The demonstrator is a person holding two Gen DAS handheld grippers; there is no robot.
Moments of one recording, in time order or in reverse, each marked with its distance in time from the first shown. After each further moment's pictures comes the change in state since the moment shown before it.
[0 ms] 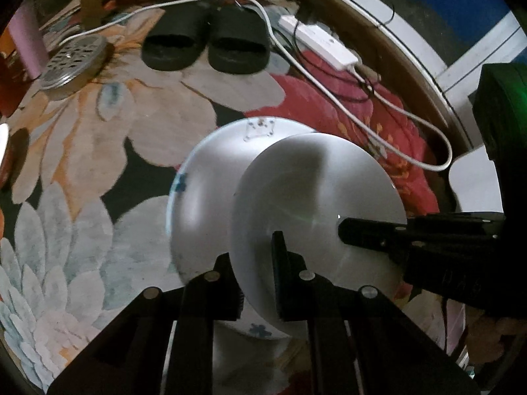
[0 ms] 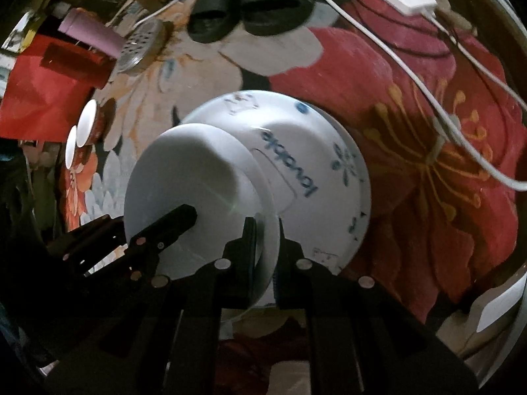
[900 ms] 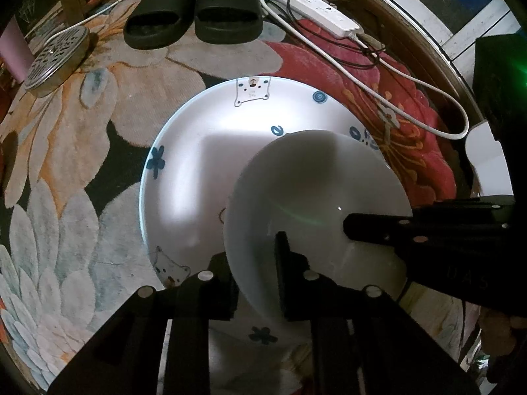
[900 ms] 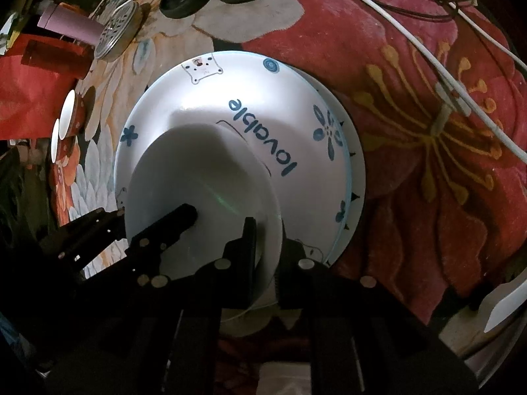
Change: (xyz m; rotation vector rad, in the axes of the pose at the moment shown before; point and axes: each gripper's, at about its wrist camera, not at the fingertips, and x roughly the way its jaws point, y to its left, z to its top) left arm 0.027 -0.004 -0.007 0.051 0.078 0.035; right arm 0.025 -0.009 -0.007 0.021 0.069 -0.015
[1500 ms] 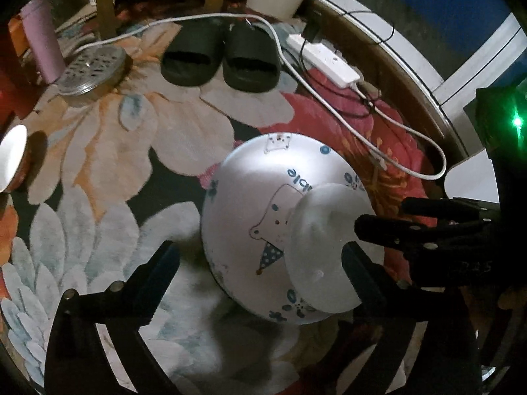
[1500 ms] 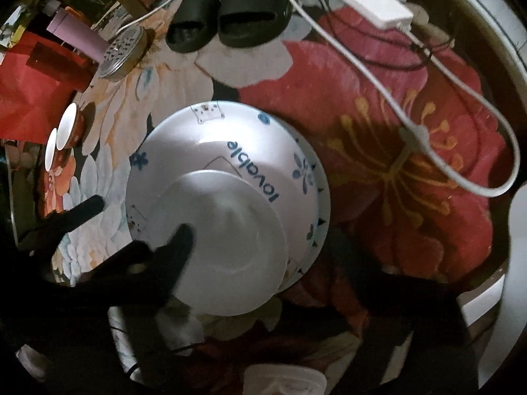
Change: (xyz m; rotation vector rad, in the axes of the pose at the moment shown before) left arm -0.062 0.027 -0.003 -0.068 -0.155 -0.023; right arm -0.043 0.017 0.000 -0.058 -0.150 -0.120
